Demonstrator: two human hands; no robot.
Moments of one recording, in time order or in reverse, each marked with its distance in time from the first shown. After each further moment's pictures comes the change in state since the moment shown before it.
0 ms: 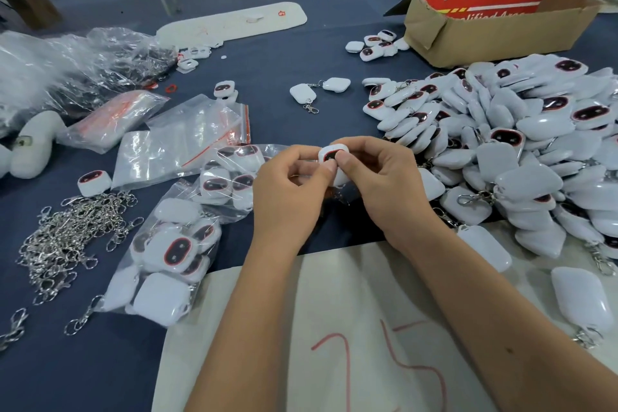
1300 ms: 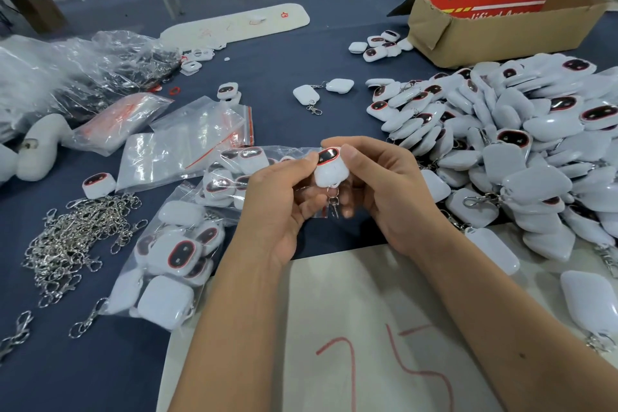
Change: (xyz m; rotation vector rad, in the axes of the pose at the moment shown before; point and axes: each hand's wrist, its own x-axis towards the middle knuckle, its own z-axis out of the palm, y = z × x) left_hand 0.004 0.014 -0.010 -0.539 -0.051 -0.423; right_hand -0.004 -0.002 0.000 0.424 -0.231 0.088
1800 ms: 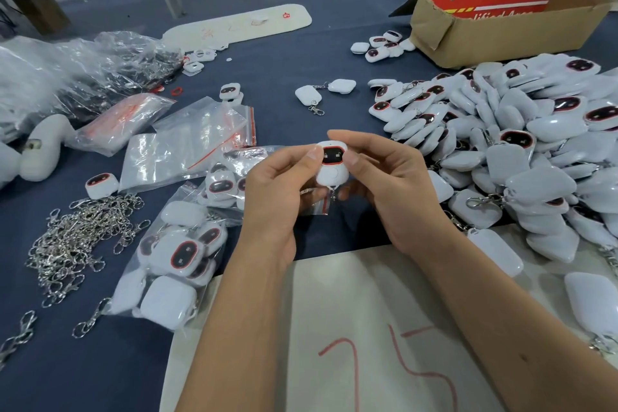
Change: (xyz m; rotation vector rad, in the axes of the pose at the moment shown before) left_hand 0.000 -0.003 -0.003 0.081 -0.009 0.171; right_hand 0.001 0.003 -0.003 -0.077 0.059 -0.116
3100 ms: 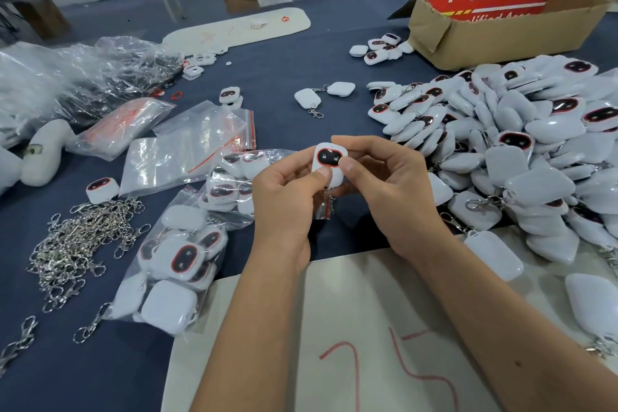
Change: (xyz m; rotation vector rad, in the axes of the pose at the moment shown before) left_hand 0.002 -0.013 0.011 -0.062 0.021 0.041; right_hand -0.001 0.000 0.004 -0.154 0.089 -0.075
